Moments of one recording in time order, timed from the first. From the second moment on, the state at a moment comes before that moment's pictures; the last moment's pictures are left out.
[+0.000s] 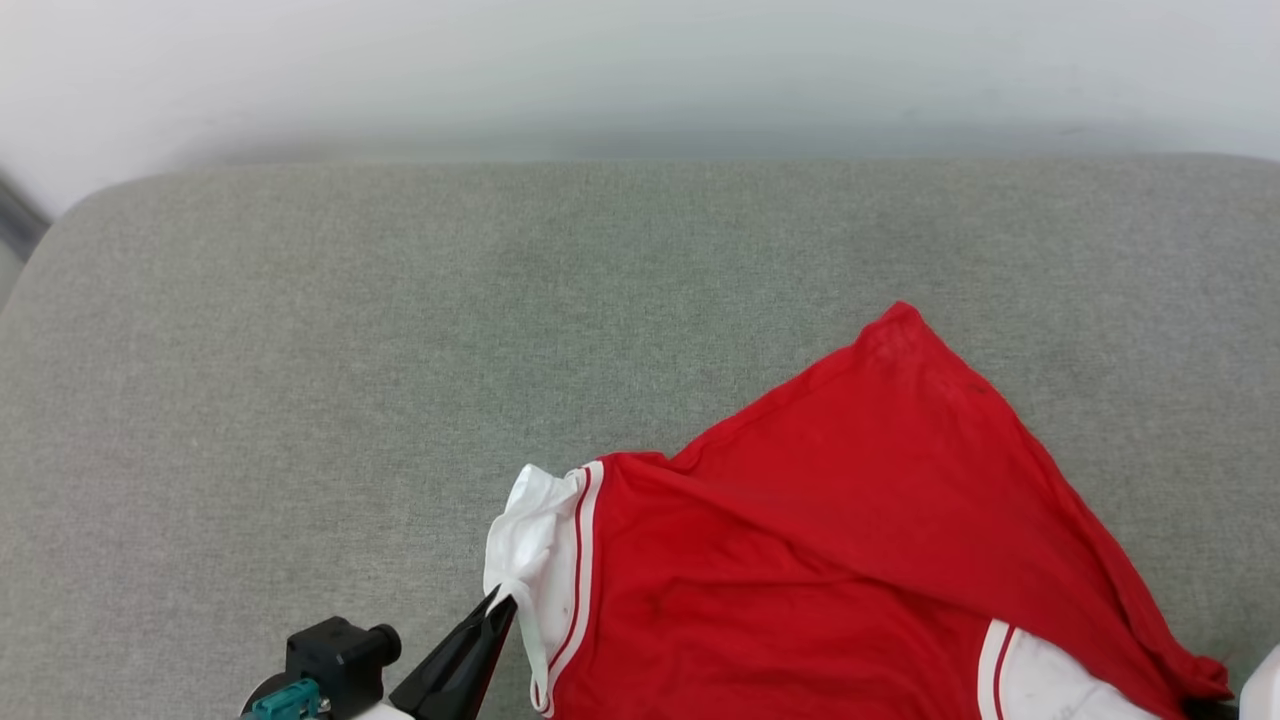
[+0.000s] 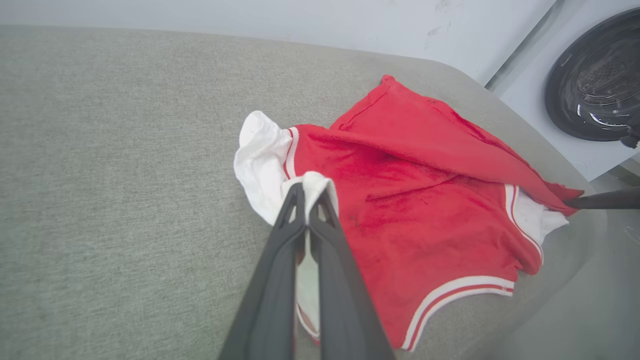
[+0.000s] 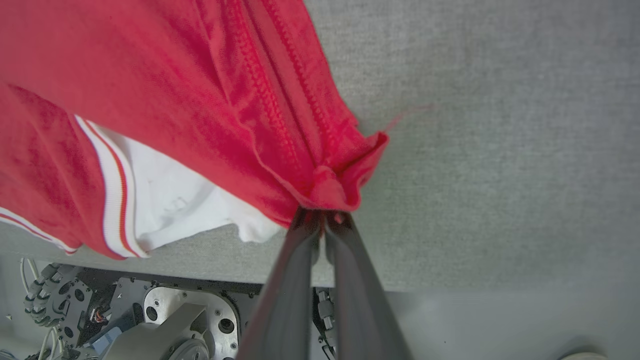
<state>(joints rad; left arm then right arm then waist) -0.01 0.60 -0.65 -0.16 -0.78 0.12 -0.17 0.09 -0.46 -0.12 0.08 0.62 0.13 0.87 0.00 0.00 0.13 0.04</state>
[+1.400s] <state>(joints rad) -0.19 0.52 -0.75 -0.26 -0.67 0.08 -0.14 -0.60 -0.53 0.03 0.19 0.43 0.13 1.12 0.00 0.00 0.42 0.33</state>
